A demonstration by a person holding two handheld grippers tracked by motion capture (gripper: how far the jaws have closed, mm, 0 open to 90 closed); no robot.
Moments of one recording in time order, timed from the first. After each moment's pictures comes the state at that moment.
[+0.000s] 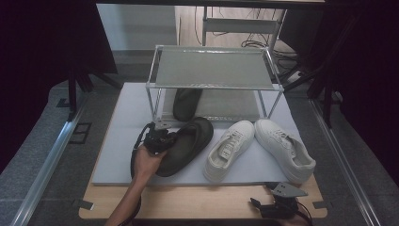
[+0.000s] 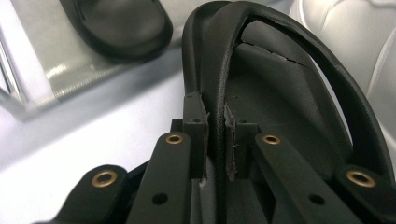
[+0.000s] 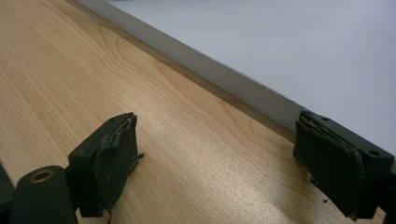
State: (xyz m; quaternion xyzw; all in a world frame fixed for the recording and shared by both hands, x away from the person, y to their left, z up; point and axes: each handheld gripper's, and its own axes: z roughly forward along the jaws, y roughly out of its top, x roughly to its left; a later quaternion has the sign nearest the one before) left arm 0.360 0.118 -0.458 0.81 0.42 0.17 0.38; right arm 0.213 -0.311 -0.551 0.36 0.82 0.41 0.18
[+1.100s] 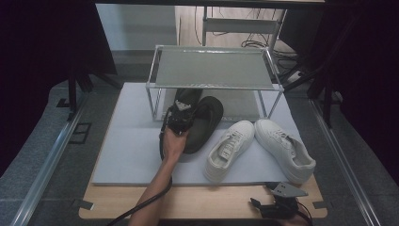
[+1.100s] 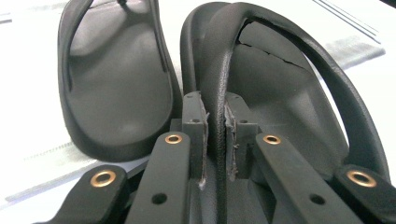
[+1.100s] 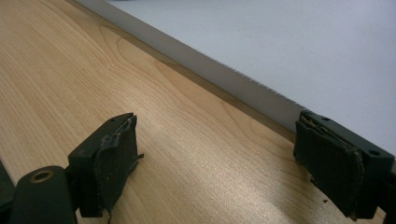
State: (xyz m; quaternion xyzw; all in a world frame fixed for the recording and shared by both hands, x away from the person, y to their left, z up) left arm 0.437 0.052 -0.472 0.75 0.49 0.21 0.40; right arm 0.213 -0.311 -0.551 0.36 0.82 0.41 0.17
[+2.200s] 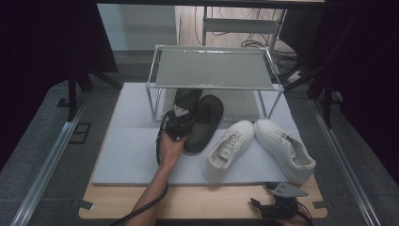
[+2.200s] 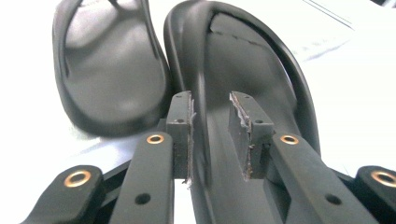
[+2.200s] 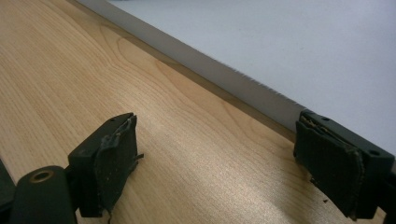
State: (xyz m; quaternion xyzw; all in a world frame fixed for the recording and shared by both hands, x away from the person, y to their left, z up) left arm 0.410 0.068 -0.476 0.76 0.46 0.20 0.42; right arm 0.213 -0.311 -0.551 0.36 0.82 0.41 0.17
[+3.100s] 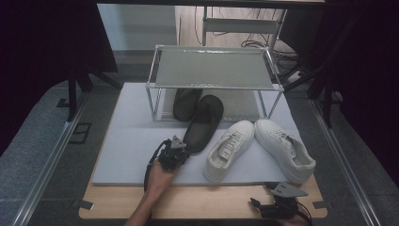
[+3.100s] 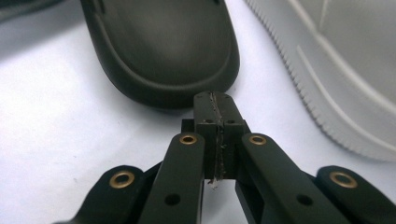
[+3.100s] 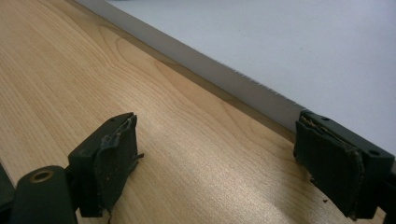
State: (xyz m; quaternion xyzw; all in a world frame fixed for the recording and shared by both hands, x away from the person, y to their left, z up) left arm 0.333 0.076 -0.515 0.84 0.38 0.13 0.37; right arm 0.213 -0.311 -0.551 0.36 0.82 0.41 0.18
